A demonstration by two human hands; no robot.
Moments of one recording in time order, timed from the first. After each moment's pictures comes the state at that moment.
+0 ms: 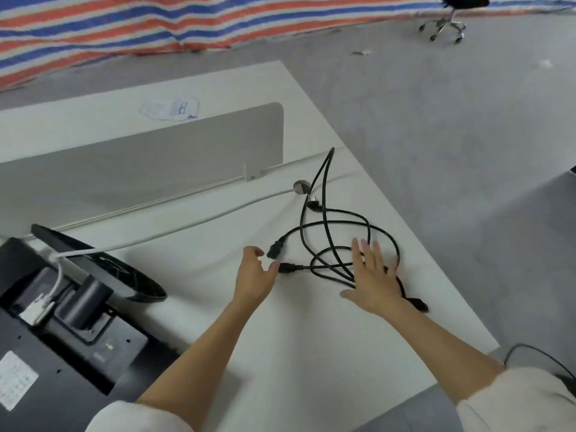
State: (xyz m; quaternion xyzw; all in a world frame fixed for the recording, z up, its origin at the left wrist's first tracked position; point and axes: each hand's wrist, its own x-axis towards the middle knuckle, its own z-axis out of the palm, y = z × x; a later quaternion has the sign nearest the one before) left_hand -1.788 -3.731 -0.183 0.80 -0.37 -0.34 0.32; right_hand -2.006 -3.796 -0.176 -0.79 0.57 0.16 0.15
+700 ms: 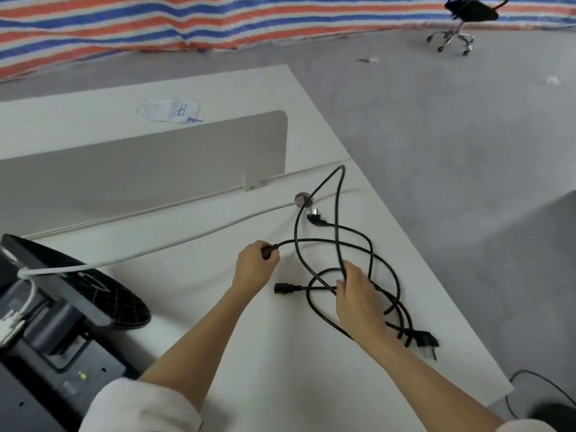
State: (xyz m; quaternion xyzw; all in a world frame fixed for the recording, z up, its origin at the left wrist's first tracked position) left_hand -1.774 -3.800 -0.187 0.81 -0.40 -0.31 0.29; right_hand -1.972 -3.799 -0.180 -0.77 0.59 -0.12 0.21
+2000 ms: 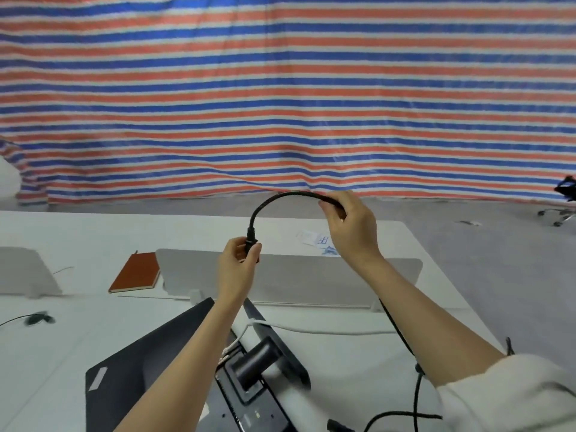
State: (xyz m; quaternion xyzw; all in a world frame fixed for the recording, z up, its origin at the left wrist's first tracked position) left_hand -1.557 -3.607 0.058 0.68 -0.29 -0.04 0.67; right_hand -1.696 -3.730 0.132 -0.81 0.17 -0.53 0.20
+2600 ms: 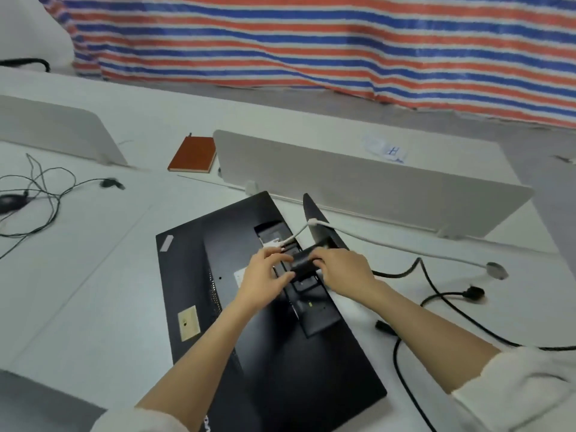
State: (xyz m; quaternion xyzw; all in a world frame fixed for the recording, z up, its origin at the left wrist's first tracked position) left_hand -1.547 -3.486 -0.134 0.85 -0.33 -0.15 0.39; right_hand -1.646 -3.634 -0.075 -0.97 0.18 0.05 0.12
